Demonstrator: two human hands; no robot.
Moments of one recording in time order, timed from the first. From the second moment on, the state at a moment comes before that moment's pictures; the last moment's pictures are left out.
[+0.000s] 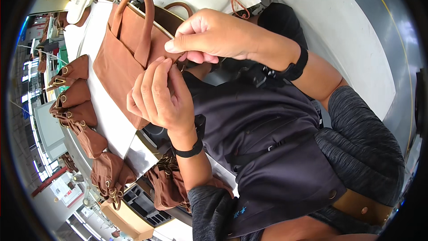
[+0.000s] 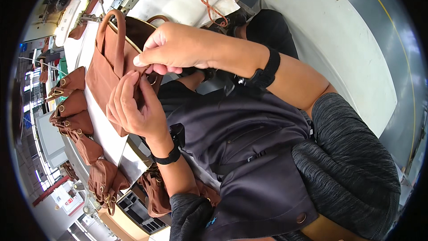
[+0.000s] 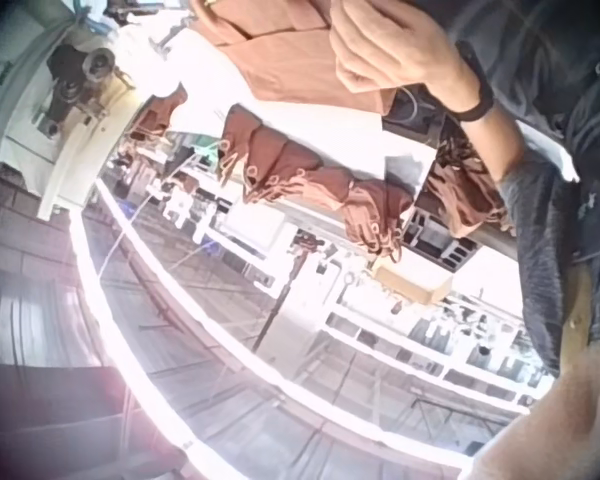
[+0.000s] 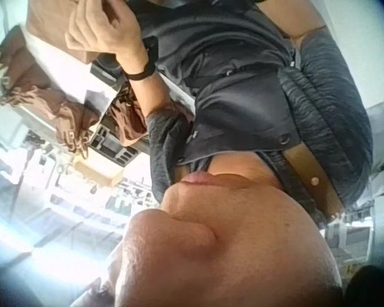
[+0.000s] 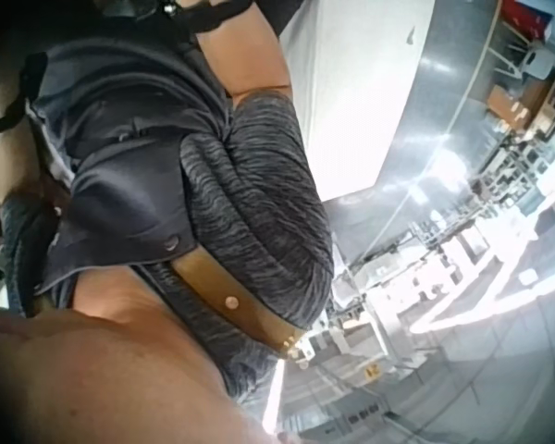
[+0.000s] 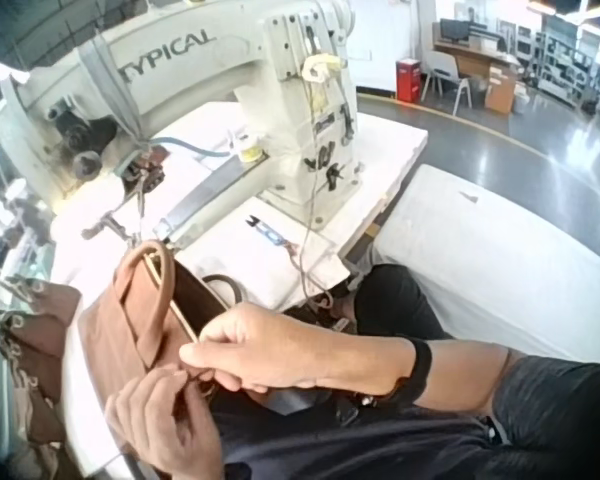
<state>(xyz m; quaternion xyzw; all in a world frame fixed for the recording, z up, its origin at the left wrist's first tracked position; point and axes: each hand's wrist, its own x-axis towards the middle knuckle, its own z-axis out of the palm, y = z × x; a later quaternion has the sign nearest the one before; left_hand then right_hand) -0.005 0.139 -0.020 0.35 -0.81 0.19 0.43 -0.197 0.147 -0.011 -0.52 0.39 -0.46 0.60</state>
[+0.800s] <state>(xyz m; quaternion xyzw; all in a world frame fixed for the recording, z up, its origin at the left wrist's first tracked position) 0.014 0.125 -0.007 0.26 -0.87 0.16 0.38 -0.186 0.151 -0.014 -0.44 0.38 -0.47 0.67</state>
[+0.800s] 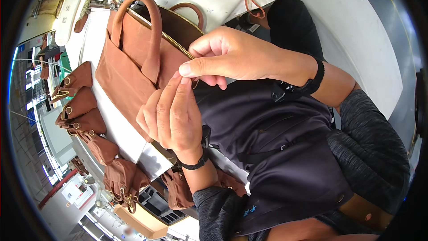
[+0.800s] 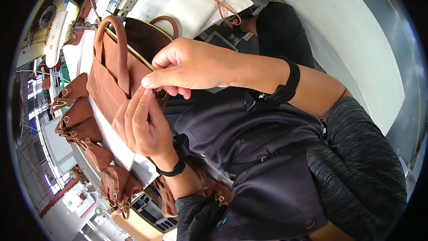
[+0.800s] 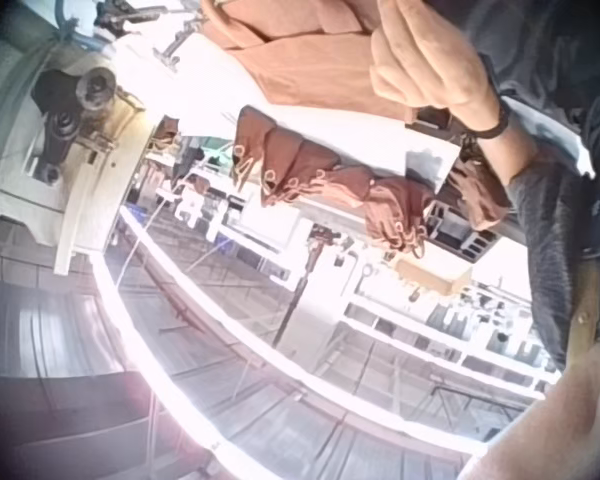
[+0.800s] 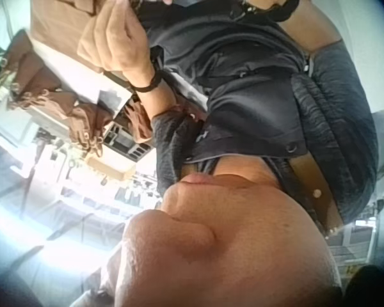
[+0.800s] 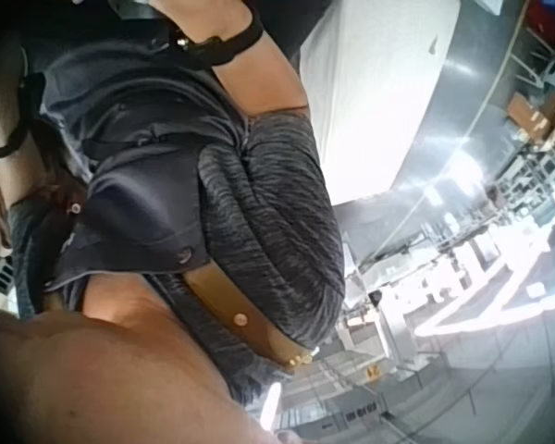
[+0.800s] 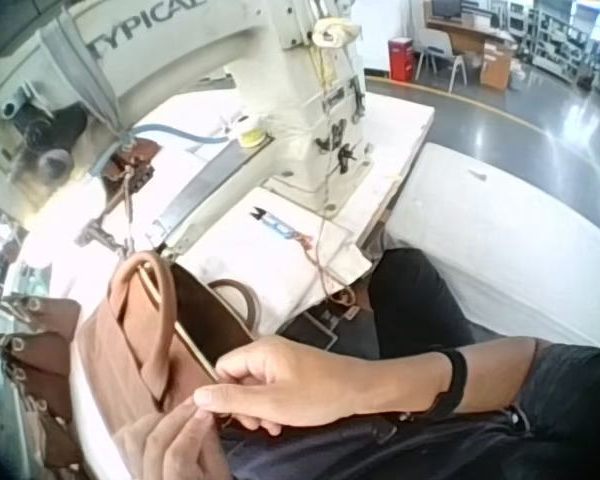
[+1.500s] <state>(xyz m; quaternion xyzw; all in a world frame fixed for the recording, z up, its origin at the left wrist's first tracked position) 0.026 0.097 0.115 0.31 -0.86 0.39 0.11 -0.151 0.157 -0.047 -0.34 0.29 -0.65 0.61</state>
